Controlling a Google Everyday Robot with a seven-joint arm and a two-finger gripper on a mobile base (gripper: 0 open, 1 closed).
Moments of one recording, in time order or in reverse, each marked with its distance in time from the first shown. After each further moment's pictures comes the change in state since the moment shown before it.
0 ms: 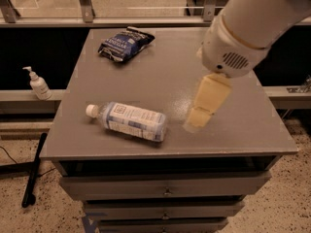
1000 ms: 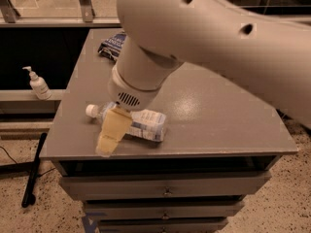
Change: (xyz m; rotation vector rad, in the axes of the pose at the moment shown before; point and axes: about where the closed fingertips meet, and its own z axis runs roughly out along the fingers) arm -0.129 0.058 0.105 -0.071 -0.108 -0.008
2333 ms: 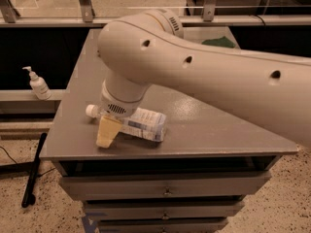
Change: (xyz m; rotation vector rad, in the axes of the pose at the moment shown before) arm -0.005 -0.030 0.072 0.054 0.034 -0.031
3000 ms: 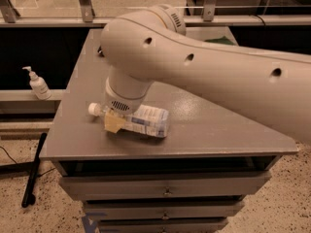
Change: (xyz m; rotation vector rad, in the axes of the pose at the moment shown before) arm 0.006 -0.010 -0.003 0.017 0.018 -0.003
